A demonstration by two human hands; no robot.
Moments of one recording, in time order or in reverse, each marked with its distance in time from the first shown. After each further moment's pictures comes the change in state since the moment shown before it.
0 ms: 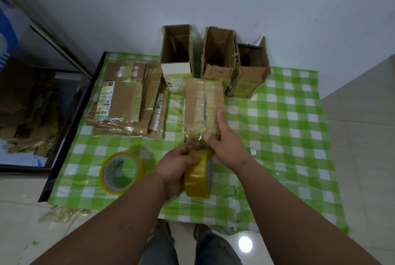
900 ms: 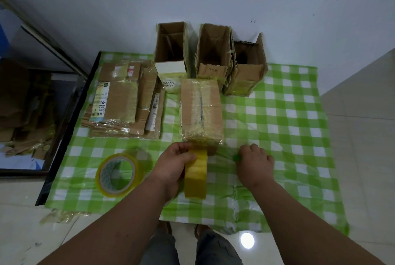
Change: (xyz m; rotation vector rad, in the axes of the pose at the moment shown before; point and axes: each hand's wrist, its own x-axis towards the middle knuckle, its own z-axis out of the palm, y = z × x) left_hand 0.010 -0.007 0.001 0.048 0.150 0.078; right_hand -0.018 0.085 -0.009 -0.815 0.125 0.232
